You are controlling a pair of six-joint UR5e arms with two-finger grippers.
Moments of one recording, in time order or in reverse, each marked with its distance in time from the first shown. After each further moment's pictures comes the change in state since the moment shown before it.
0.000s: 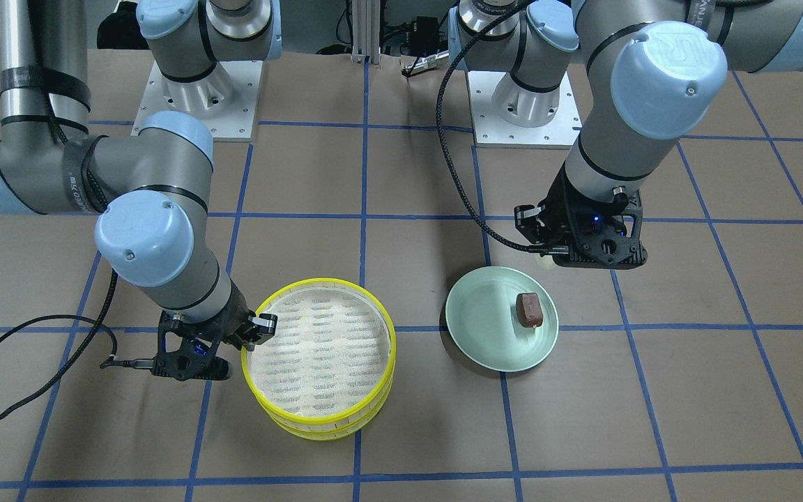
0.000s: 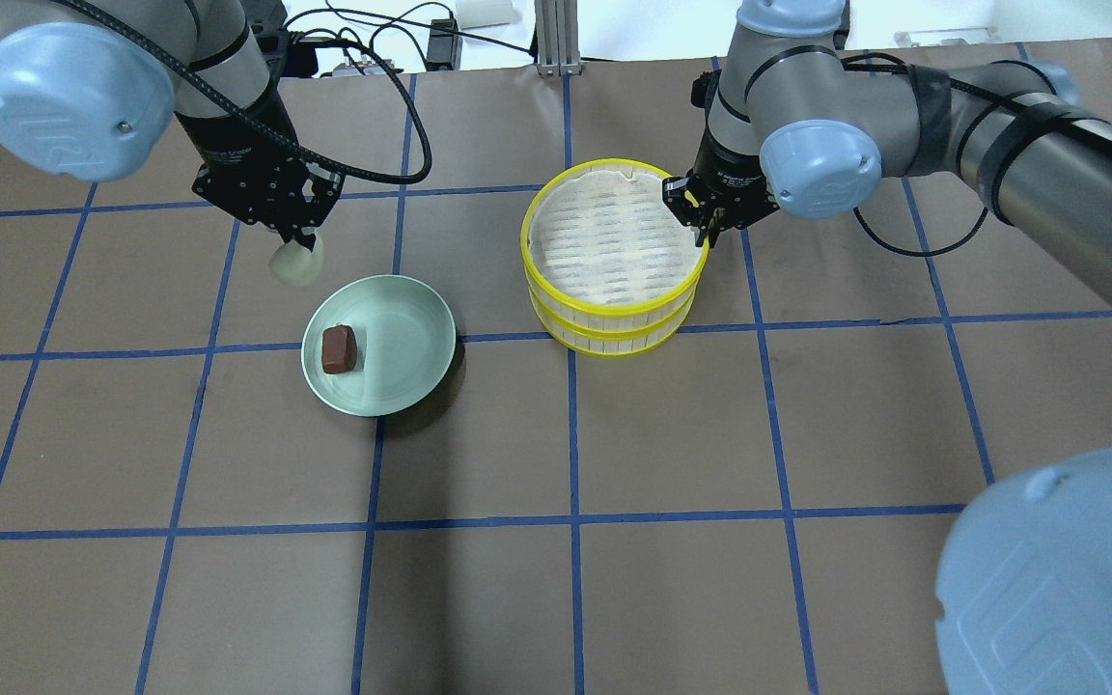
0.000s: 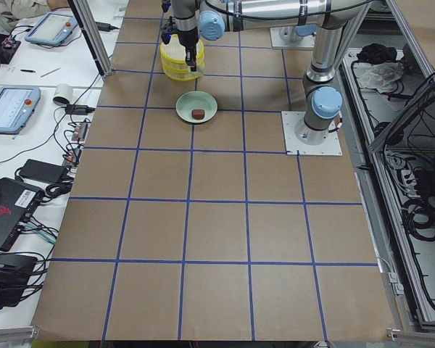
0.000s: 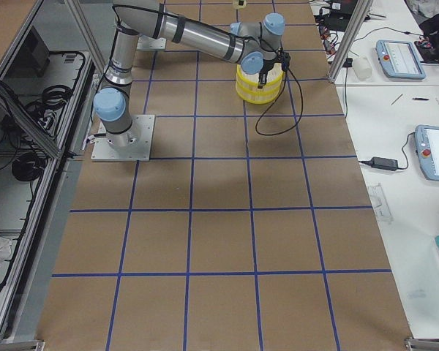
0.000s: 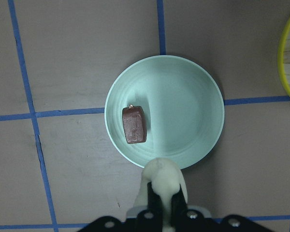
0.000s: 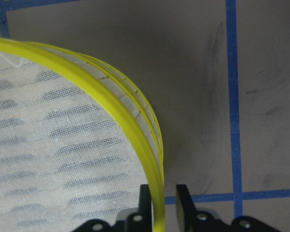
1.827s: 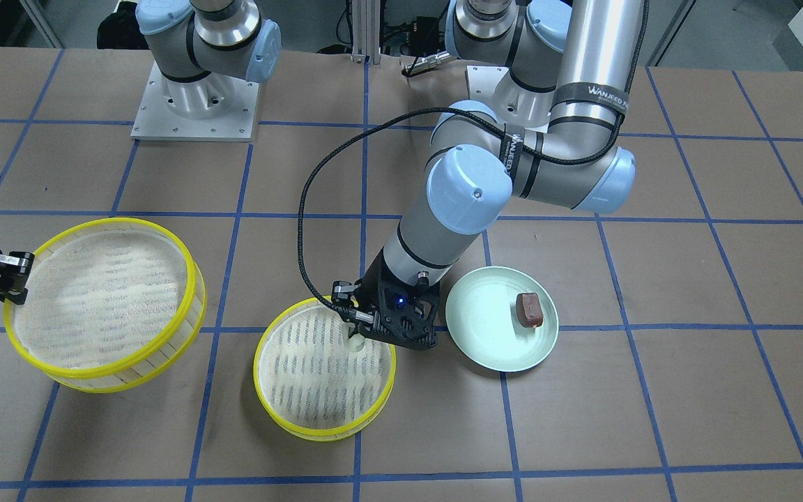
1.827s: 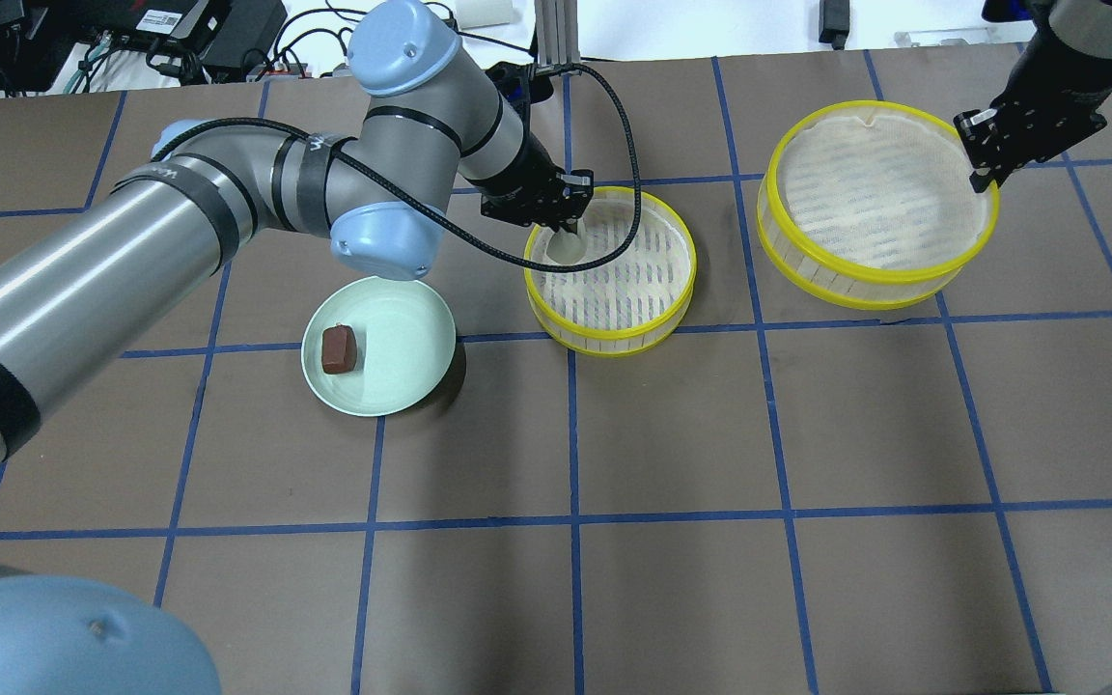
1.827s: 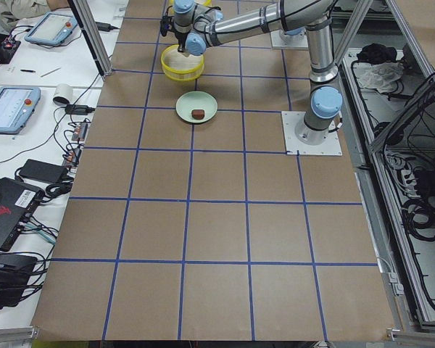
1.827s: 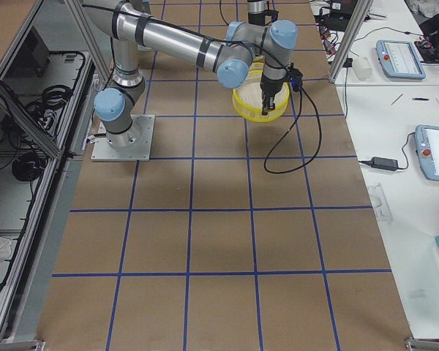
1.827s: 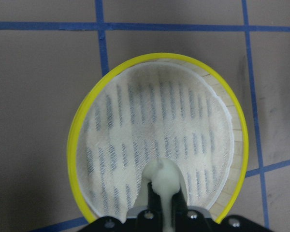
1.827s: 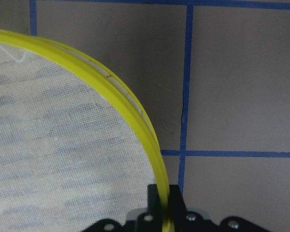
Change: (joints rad) left arm -0.235 -0.262 -0.067 0.644 -0.381 -0.234; right arm -0.390 -0.191 -0.048 0.238 -0.100 -0.515
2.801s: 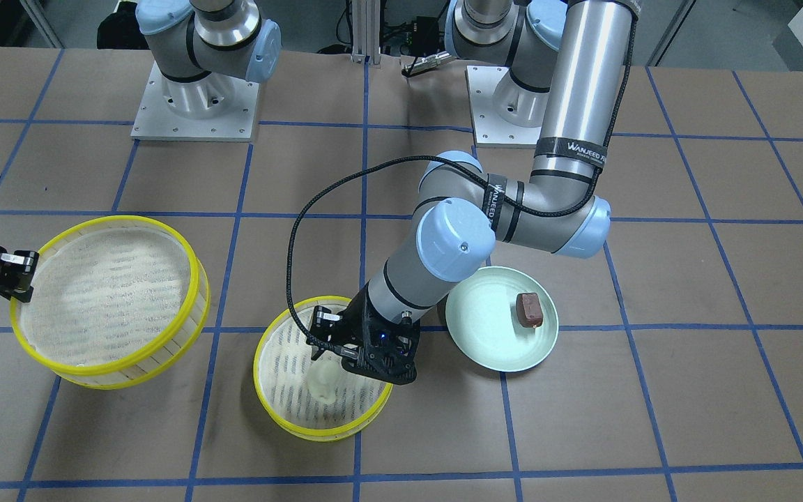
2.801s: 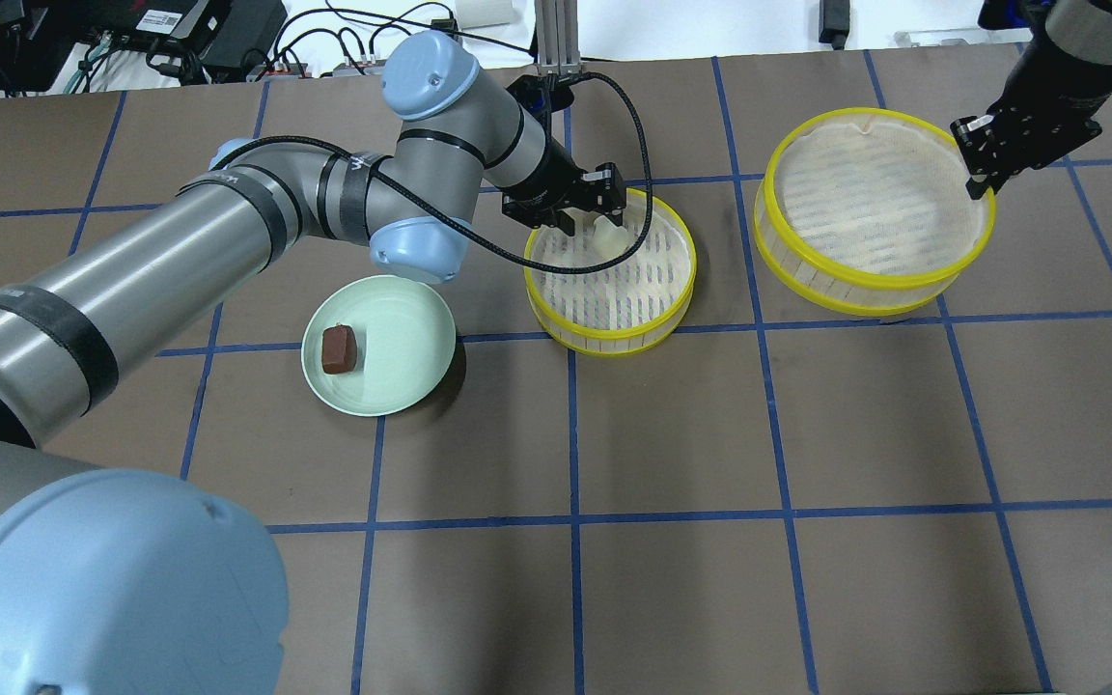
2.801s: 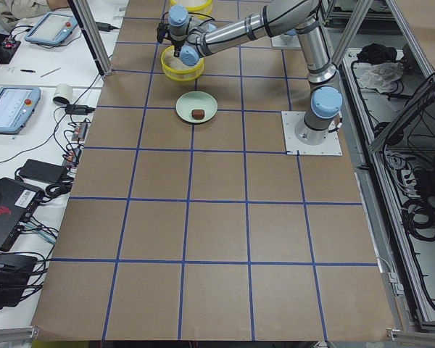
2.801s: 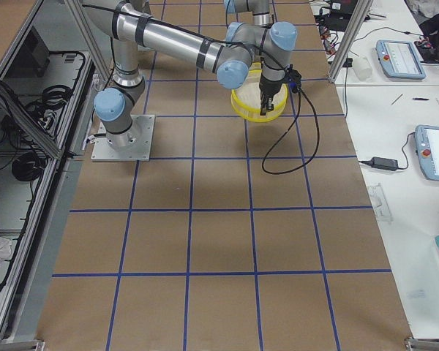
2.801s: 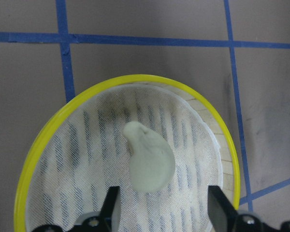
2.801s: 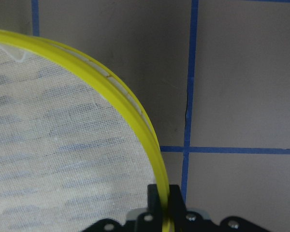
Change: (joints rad) left arm -0.005 -0.113 0.037 0.117 -0.083 -0.030; right arm 0.000 0.000 0.005 0.015 0.005 -0.001
